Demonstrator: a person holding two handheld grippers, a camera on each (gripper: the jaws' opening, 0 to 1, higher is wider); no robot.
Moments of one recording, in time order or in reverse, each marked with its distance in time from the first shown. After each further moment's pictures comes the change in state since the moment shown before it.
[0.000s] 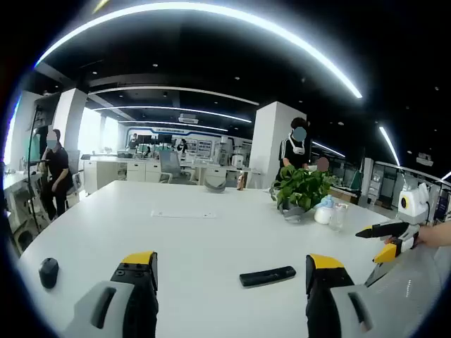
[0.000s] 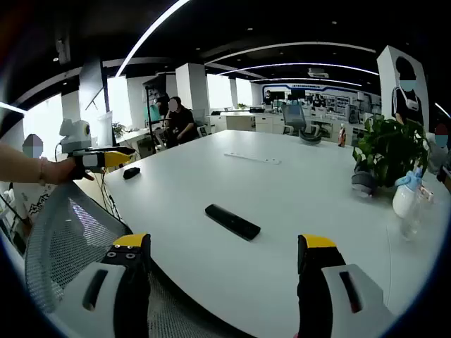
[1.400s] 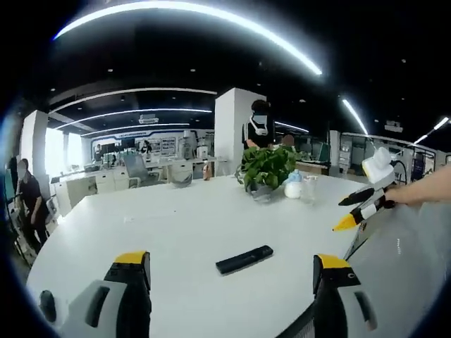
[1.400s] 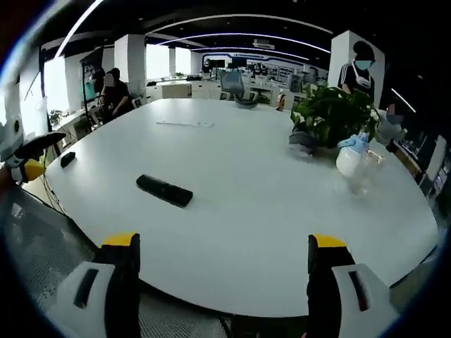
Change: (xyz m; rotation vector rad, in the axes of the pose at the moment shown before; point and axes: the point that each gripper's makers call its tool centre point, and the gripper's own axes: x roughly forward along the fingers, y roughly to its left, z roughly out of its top) left arm -0.001 -0.042 -0.022 0.208 0.085 -0.204; right arm -0.020 -0.062 -0.041 0.136 0.199 -0.431
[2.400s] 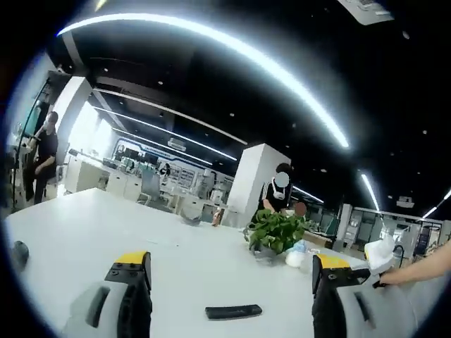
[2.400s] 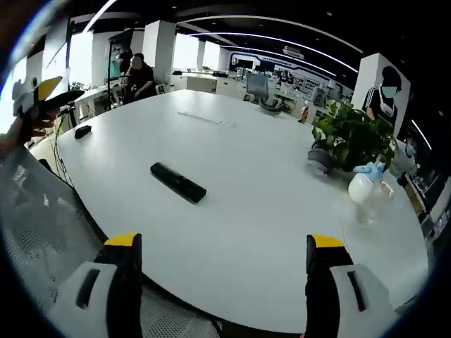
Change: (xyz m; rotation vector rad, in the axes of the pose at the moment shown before) left arm -0.016 0.034 0.056 -0.315 -0.335 0.074; right arm 0.006 0.017 0.011 -0.231 -0.035 0.095
